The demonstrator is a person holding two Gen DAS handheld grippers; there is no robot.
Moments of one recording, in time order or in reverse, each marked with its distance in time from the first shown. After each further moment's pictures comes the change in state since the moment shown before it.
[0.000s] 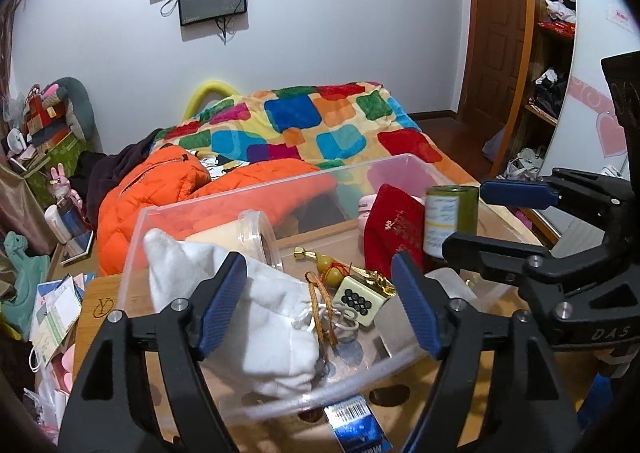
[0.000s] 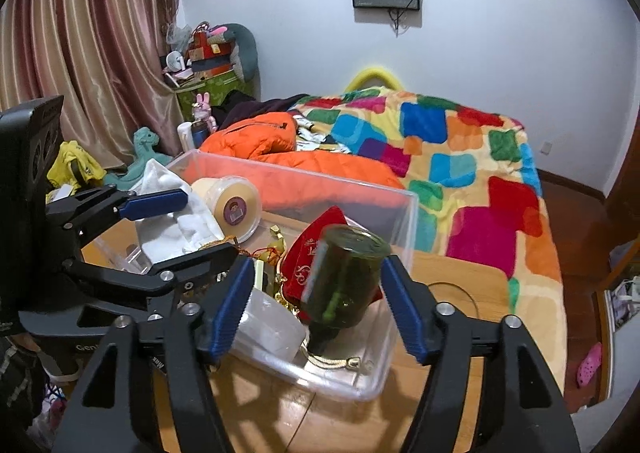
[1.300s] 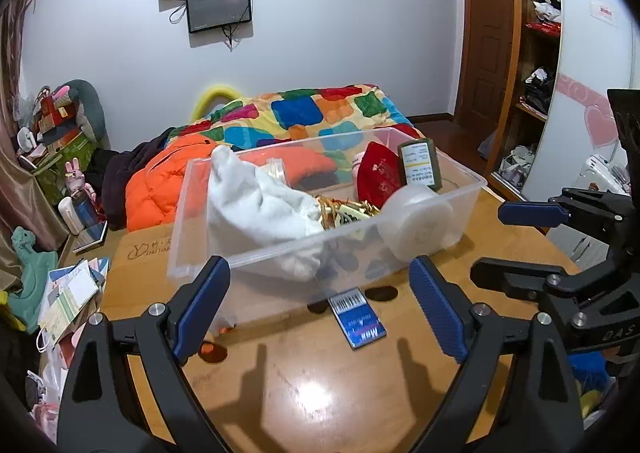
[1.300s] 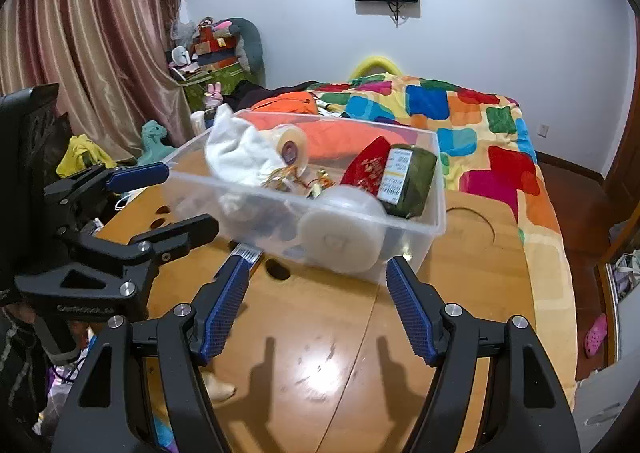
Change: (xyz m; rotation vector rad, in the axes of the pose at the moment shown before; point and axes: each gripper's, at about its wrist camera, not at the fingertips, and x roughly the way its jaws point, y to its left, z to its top) left arm -0.072 -0.001 -0.056 0.006 -0.030 0.006; right arm -0.051 0.051 -0.066 0.034 0.024 0.024
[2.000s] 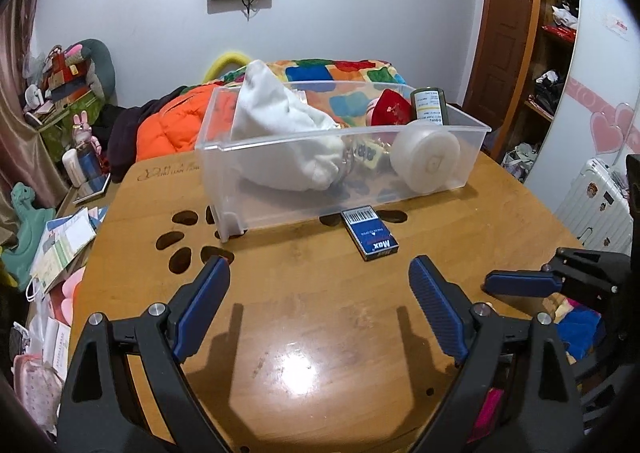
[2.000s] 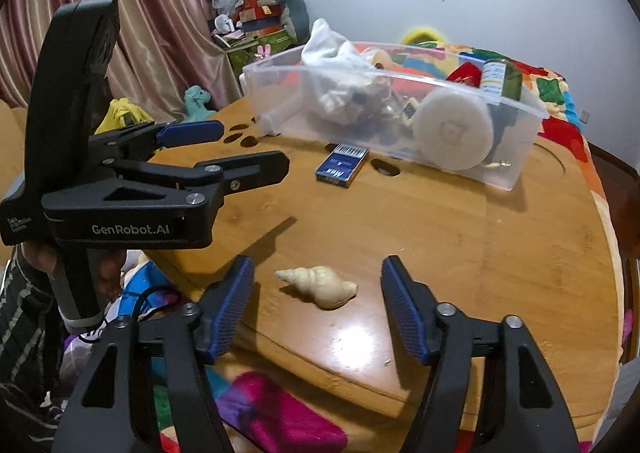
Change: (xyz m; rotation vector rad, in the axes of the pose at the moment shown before) left arm -0.010 0.012 -0.052 -0.097 0.082 0.000; right arm 0.010 0.054 -0.066 -0.039 0.094 0.127
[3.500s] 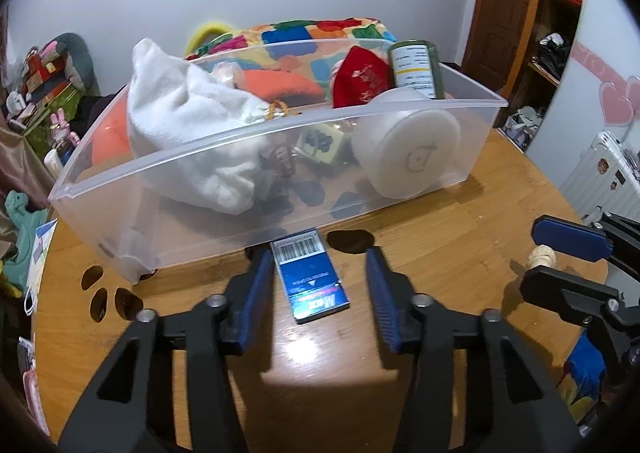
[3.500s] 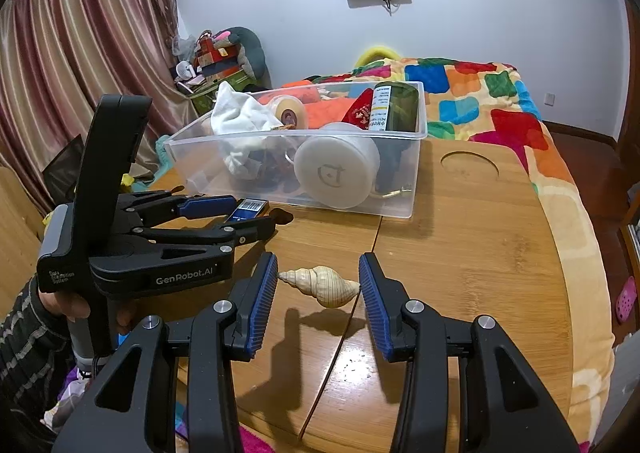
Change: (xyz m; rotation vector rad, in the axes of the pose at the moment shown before) left arm 0.064 -0.045 0.028 0.064 0.150 0.002; right arm -0.026 -0.075 0.015 0.146 -0.106 -0.048
